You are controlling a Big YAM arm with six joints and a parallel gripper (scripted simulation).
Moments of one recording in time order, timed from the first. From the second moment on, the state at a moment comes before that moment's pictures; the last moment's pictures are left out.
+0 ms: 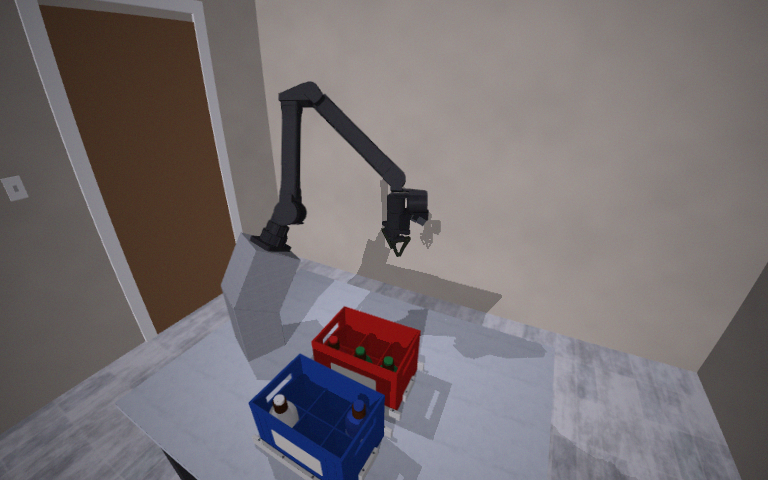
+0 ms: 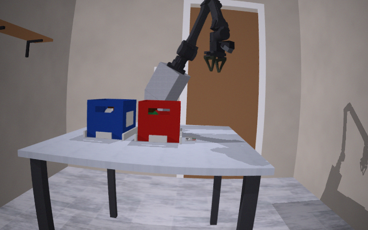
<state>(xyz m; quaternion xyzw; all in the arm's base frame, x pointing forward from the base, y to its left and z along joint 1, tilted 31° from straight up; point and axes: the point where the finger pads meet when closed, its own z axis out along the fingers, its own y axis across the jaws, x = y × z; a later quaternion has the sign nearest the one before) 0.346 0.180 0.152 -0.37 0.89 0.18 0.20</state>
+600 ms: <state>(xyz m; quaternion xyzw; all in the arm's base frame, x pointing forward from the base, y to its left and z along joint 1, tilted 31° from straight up) 0.310 0.231 0.199 -0.36 0.89 0.18 0.20</state>
